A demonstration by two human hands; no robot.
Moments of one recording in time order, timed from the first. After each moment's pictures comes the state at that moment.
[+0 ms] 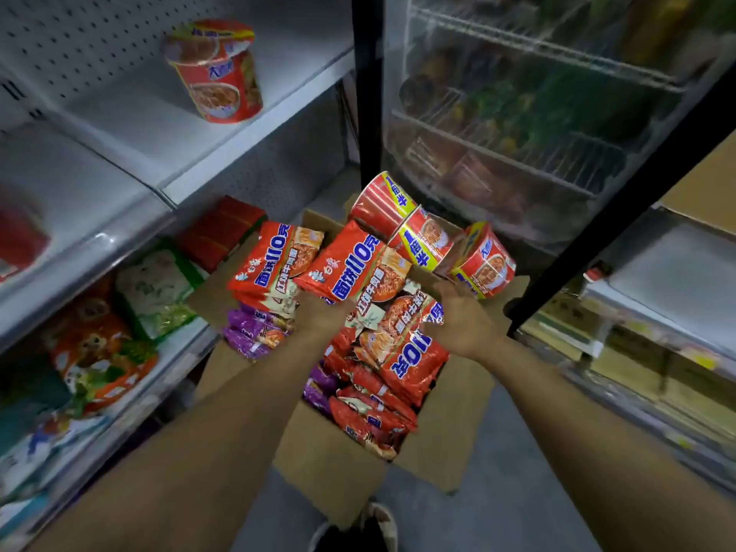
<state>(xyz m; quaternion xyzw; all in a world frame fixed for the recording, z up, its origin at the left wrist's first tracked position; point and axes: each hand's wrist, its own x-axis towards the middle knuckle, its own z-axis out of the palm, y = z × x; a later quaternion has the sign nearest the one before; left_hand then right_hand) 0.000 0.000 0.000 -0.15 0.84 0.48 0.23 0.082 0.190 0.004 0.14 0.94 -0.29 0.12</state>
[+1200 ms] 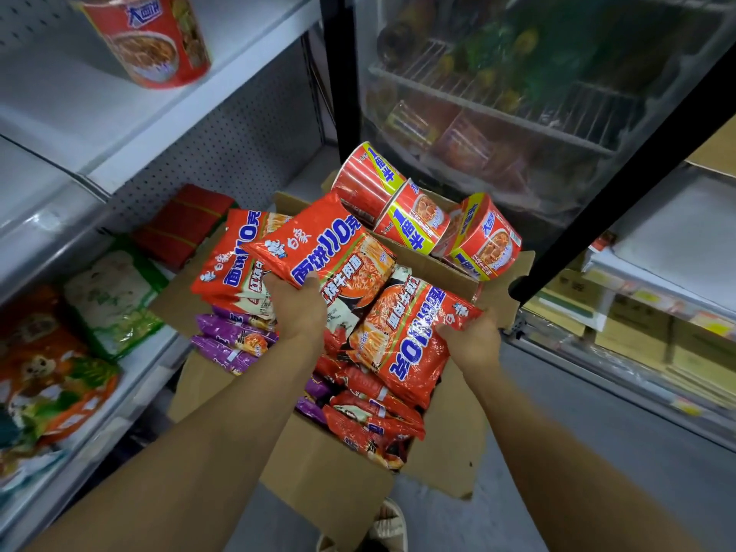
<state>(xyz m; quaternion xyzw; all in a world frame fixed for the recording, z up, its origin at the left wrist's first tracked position) -0.018 0.017 -0.025 -0.19 0.73 0.65 0.07 0.084 0.186 -0.102 0.50 0.70 -0.51 -0.03</state>
